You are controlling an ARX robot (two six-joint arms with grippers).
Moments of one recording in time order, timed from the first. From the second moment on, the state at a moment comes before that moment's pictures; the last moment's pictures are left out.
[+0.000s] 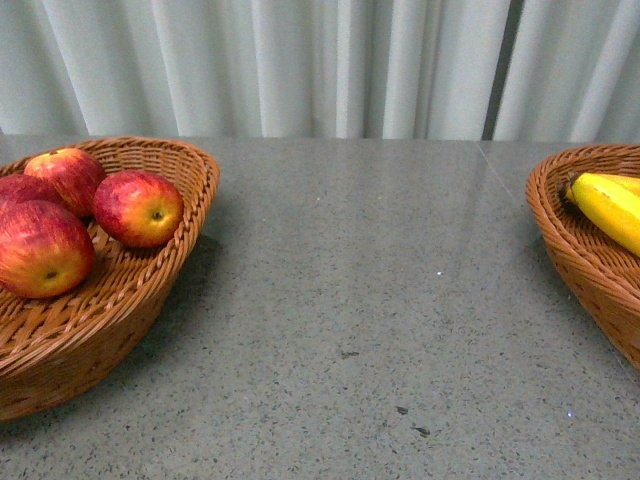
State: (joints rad) left arm 0.00 0.01 0.01 0.00 0.00 -0.01; right arm -0.01 0.04 0.05 -0.01 0.00 0.00
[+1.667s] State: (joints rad) left arm 0.00 0.01 0.01 0.00 0.00 -0.01; right arm -0.01 0.00 0.01 0.00 0.00 0.00
